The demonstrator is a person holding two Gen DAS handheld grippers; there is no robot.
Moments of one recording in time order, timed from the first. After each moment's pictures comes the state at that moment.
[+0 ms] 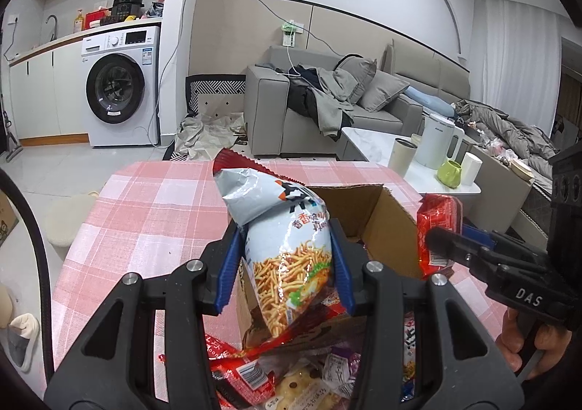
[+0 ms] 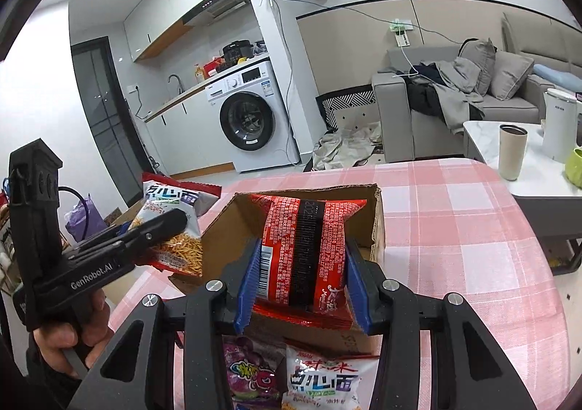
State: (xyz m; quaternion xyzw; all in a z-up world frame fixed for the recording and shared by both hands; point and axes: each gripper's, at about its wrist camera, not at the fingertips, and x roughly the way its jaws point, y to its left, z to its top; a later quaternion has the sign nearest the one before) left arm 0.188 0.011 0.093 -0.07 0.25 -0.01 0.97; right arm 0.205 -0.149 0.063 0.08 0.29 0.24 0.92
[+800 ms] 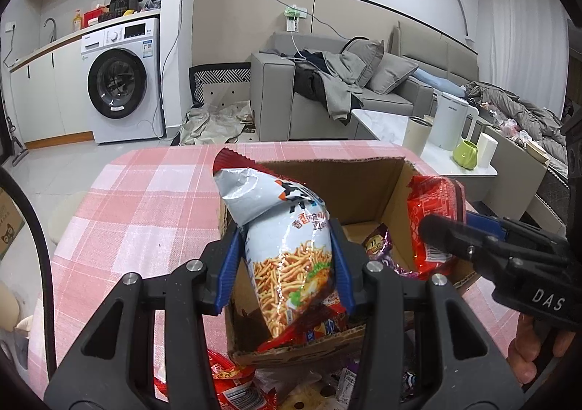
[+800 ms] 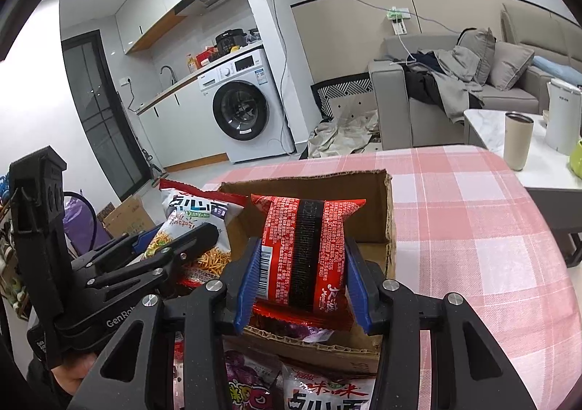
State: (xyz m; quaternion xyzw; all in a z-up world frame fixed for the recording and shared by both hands) left arm 0.240 -0.005 0.043 -0.05 0.28 0.00 0.96; right arm 0.237 -0.132 0.046 0.08 0.32 0.24 0.91
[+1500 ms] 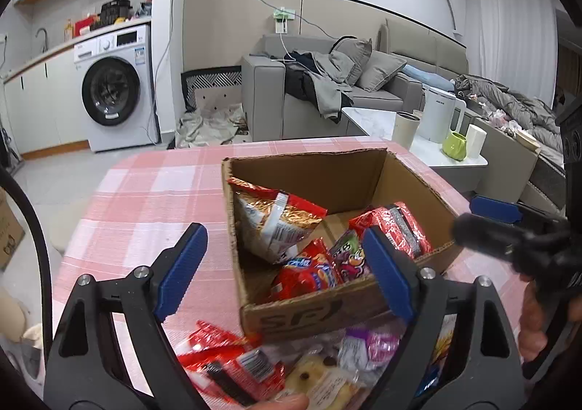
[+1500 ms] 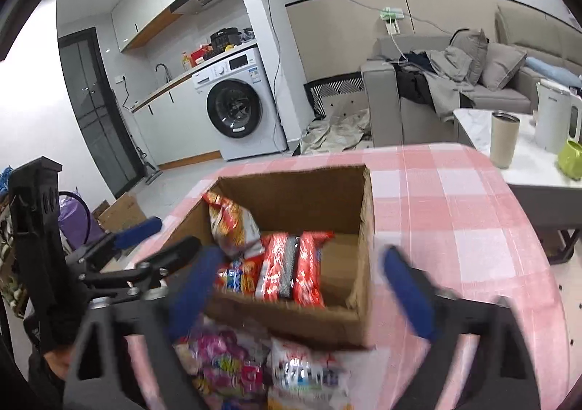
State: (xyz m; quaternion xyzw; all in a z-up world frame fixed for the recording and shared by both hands) left arm 0.199 0.002 0.049 -0.03 0.27 -0.01 0.96; right arm 0.221 -0.158 0.054 0.08 0.32 0.24 0.91
